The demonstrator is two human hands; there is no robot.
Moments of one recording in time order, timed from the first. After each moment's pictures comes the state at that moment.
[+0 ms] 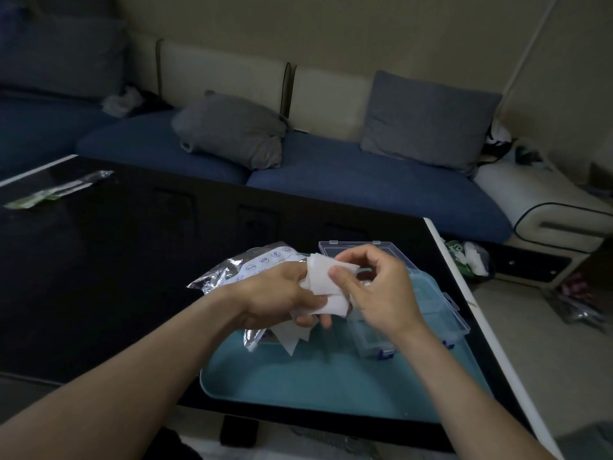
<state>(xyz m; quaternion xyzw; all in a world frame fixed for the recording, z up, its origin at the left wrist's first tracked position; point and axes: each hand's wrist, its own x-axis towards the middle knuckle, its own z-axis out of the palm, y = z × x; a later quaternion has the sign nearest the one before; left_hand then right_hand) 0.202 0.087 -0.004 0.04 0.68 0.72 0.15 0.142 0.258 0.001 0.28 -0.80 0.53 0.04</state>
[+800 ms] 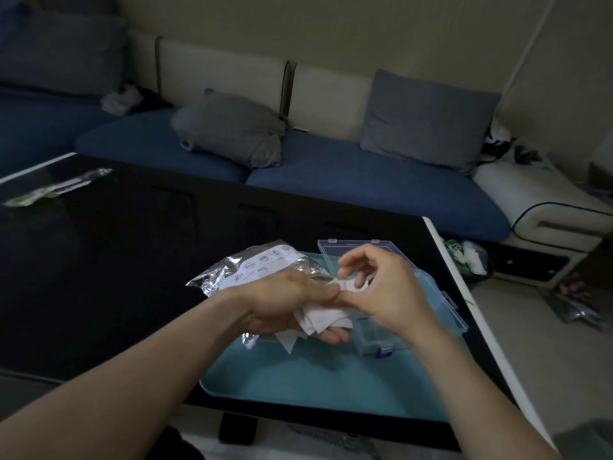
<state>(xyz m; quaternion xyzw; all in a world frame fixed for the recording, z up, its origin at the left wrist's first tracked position) 0.207 0.101 0.003 -0.01 0.60 0.76 0.24 0.136 0.270 0.008 0.31 -0.84 0.44 0.01</state>
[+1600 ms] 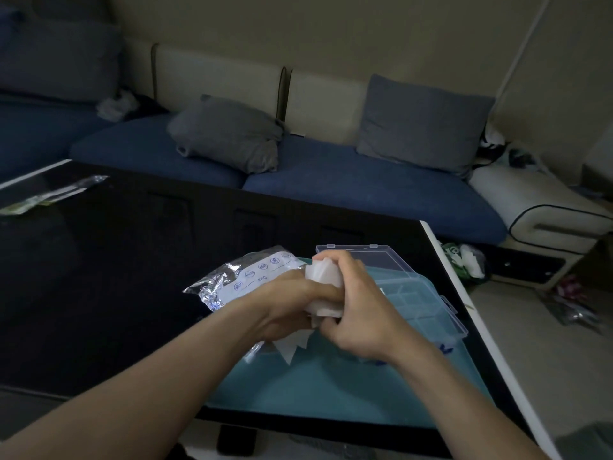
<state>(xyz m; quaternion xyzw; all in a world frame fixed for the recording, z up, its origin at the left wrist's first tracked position) 0.197 0.114 0.005 -0.09 0.61 0.78 0.11 0.156 0.254 0.004 0.39 -0.85 0.35 -0.04</state>
